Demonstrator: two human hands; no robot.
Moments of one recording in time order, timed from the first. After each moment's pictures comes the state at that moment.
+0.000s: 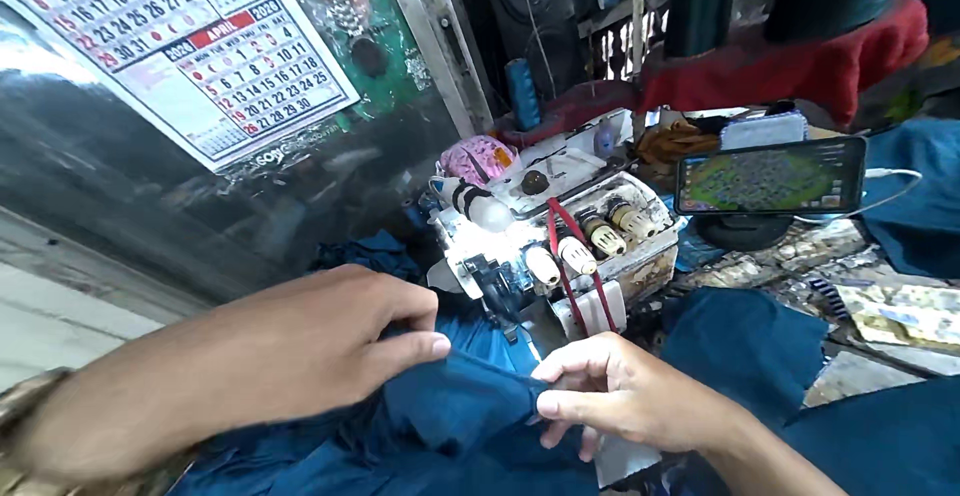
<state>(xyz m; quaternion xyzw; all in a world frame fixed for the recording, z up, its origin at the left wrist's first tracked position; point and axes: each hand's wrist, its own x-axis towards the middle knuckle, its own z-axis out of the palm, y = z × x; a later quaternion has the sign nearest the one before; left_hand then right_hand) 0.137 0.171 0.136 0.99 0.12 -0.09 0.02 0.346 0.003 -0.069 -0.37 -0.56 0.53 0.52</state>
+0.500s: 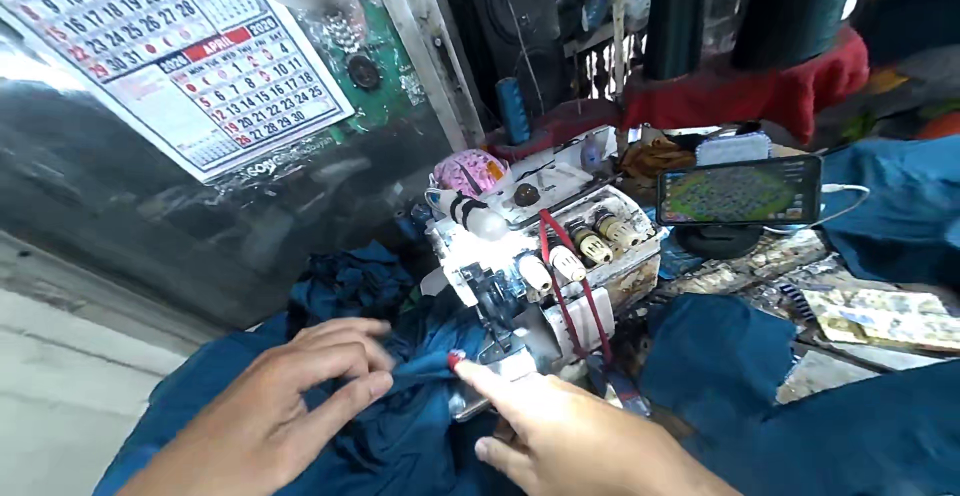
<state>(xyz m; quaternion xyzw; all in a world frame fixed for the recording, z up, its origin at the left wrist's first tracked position) 0.052 0.208 0.060 0.97 0.14 0.14 0.12 0.288 0.027 -0.037 -0.57 -0.70 0.35 0.27</state>
